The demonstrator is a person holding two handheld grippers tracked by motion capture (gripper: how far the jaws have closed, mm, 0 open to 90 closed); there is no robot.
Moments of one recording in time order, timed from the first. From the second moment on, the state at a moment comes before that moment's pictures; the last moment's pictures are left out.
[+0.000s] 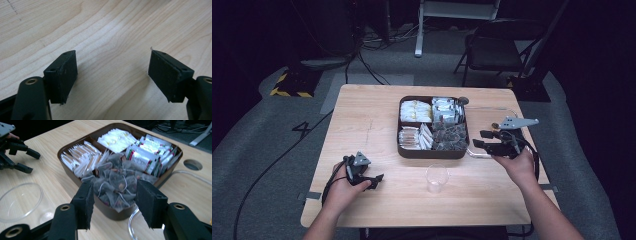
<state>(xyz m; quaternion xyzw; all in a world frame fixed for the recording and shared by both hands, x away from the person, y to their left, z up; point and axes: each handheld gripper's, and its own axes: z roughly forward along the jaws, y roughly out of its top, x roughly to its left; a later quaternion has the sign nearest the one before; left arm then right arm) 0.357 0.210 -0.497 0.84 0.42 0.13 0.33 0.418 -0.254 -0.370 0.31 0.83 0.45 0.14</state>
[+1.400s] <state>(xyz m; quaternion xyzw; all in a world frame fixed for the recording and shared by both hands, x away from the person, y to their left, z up) 0.376 0.203 -0.504 0.83 0.41 0.16 0.34 0.555 -0.129 -0.362 0.30 0.86 0.39 0.13</state>
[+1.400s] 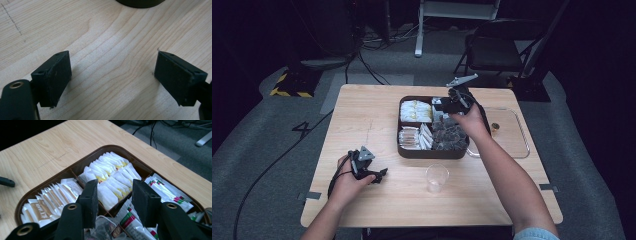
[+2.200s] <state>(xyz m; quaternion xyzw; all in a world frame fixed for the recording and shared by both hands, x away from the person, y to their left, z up) 0.381 0.203 -0.504 0.84 0.40 0.15 0.34 0.604 -0.079 -0.427 0.32 0.90 0.29 0.09</state>
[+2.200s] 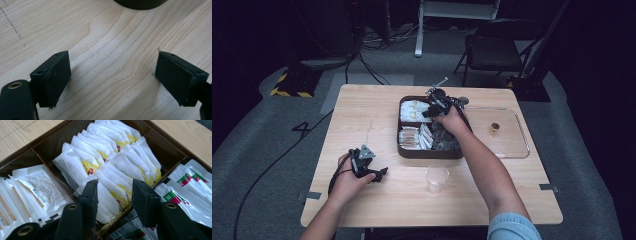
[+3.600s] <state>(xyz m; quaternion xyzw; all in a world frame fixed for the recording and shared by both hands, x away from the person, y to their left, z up) 0.382 0.204 -0.504 0.84 0.40 0.15 0.34 0.586 -0.070 -0.408 0.26 0.92 0.27 0.10</state>
